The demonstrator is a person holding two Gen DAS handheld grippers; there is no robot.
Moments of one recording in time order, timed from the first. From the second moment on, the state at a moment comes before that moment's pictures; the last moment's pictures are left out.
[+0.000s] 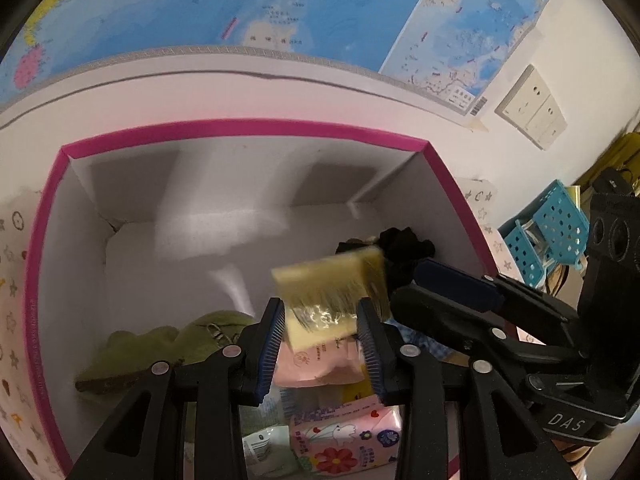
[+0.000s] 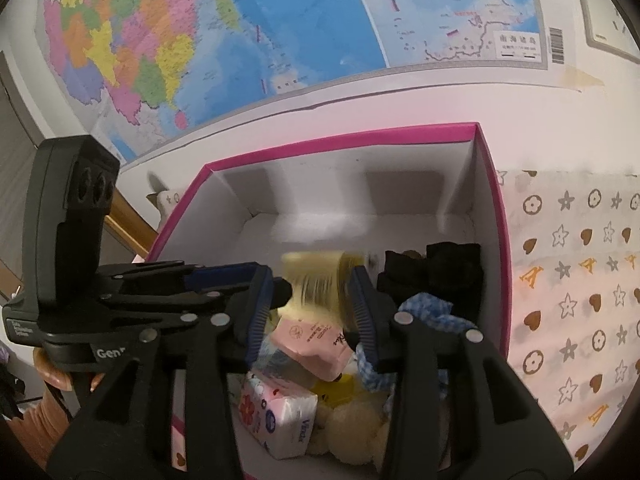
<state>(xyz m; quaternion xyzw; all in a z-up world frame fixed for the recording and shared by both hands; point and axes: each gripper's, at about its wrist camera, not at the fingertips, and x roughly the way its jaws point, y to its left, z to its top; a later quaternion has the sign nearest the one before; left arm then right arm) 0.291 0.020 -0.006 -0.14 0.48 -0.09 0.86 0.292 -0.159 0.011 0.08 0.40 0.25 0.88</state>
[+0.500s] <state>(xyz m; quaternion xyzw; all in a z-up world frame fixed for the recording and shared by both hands) 0.186 0.018 0.028 -0.08 0.32 -0.10 0.94 0.163 -0.164 0.027 -0.01 0.28 0.25 0.93</state>
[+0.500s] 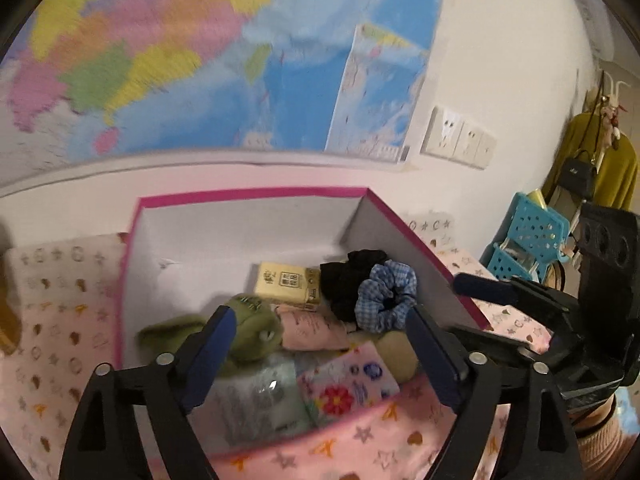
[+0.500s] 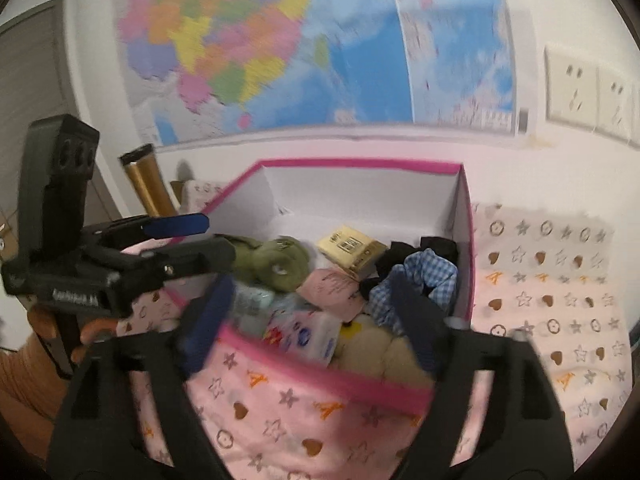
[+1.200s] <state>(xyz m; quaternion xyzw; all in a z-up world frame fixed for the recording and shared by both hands) 0.062 0.013 -0.014 -0.05 0.30 0.03 0.95 0.082 -0.140 -0.026 -0.04 0.29 0.21 0.93</state>
